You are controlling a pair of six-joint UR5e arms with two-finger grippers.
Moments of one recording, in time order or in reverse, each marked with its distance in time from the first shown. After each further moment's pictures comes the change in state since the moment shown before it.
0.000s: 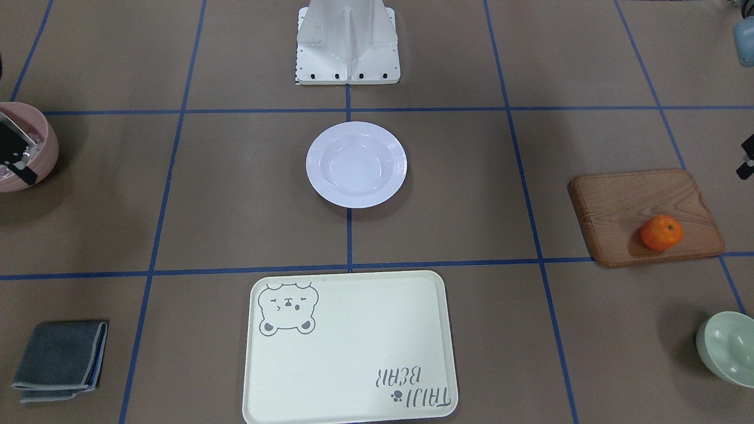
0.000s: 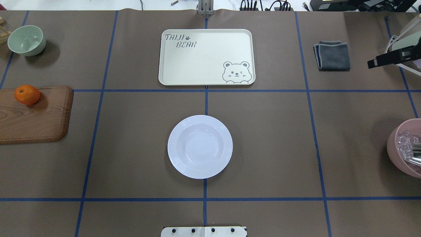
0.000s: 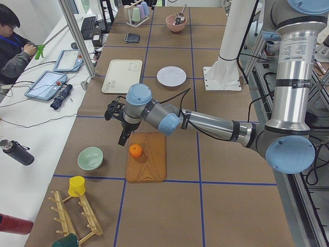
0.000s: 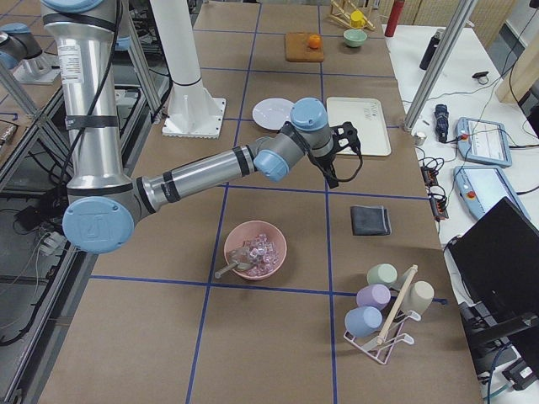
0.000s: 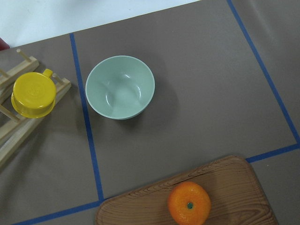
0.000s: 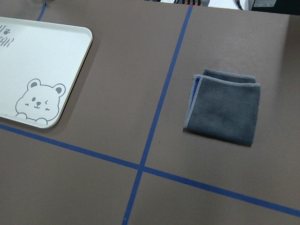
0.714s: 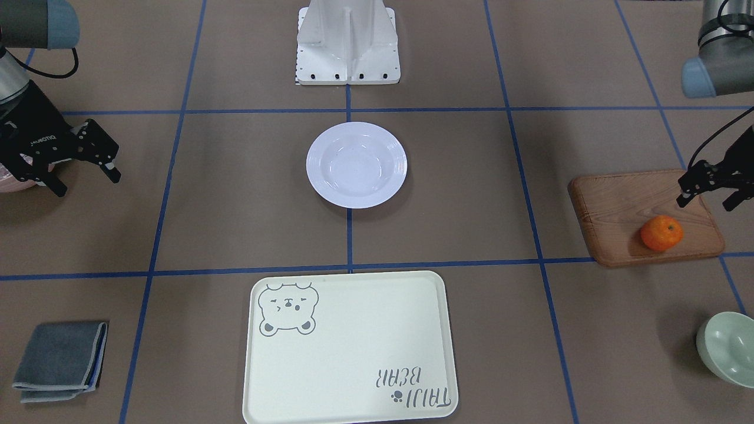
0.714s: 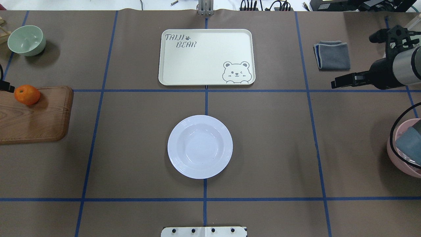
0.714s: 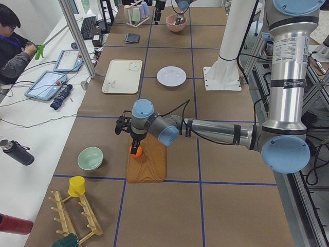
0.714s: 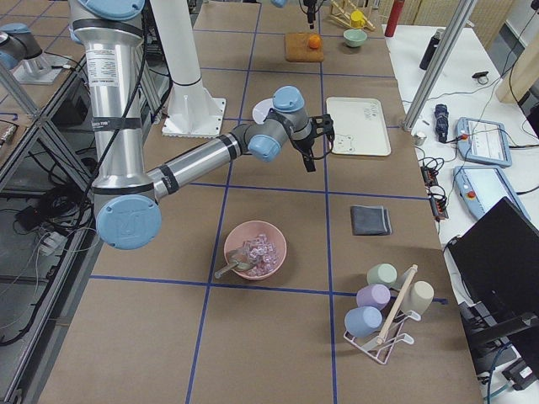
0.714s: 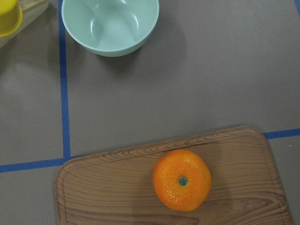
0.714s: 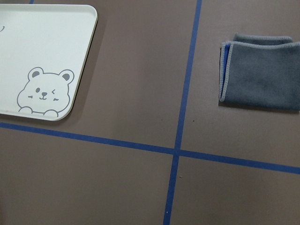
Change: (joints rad) left arm 0.214 -0.024 0.214 -0.253 0.152 -0.213; right arm -0.188 -0.010 0.056 -0.001 -0.171 0.202
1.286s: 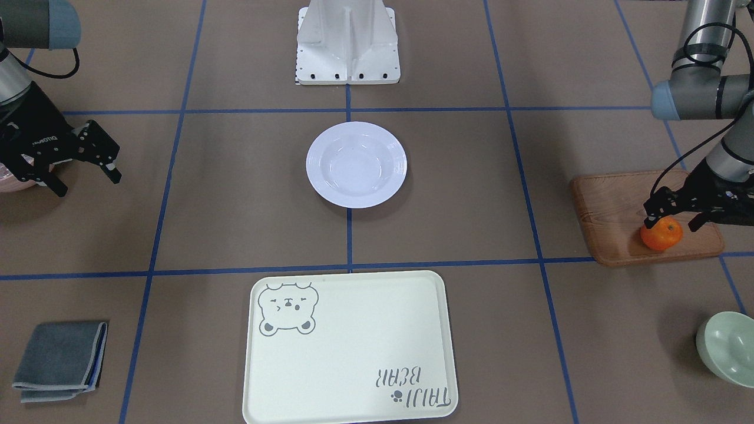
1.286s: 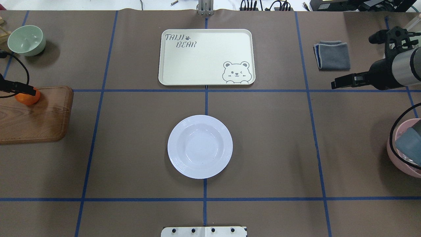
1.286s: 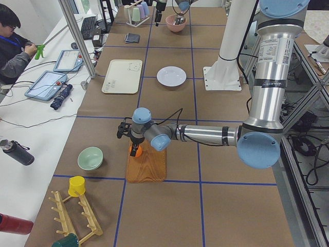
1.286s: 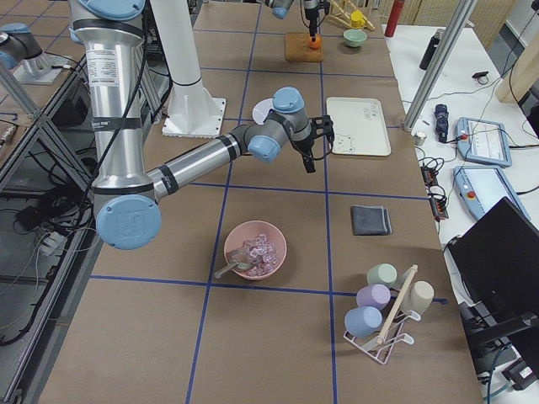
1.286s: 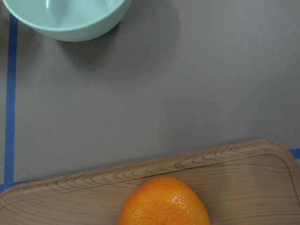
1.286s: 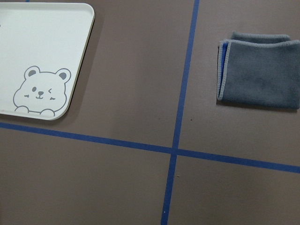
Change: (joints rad) left arm 0.084 -0.065 0.104 -0.054 0.056 -0.063; right arm -0.002 -0.002 -0.003 0.000 -0.006 0.001
